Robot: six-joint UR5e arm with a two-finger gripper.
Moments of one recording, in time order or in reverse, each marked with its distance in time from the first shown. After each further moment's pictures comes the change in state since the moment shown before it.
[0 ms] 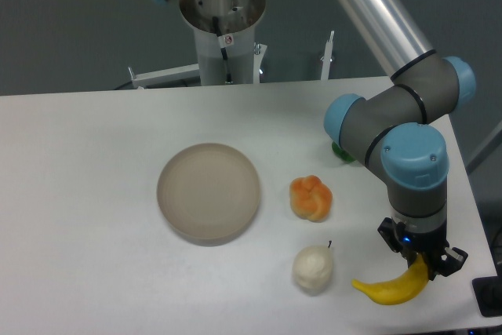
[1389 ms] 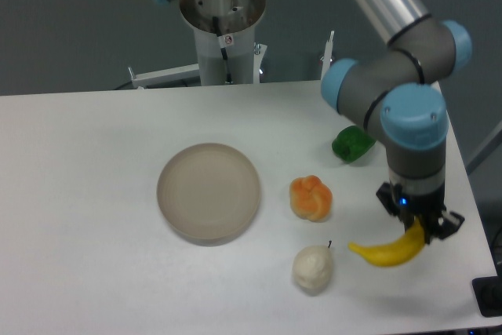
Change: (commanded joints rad) arm 0.074 0.250 -0.267 -0.072 0.006 0.150
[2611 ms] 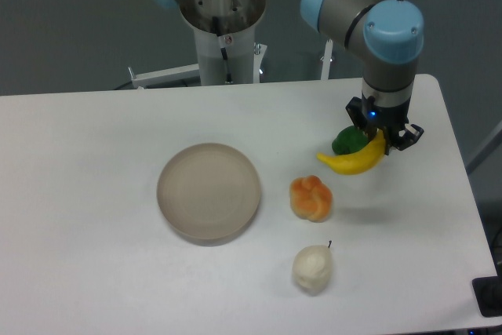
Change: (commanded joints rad) arm 0.083 0.122 -0.232 -0.031 -0.021 -0.132
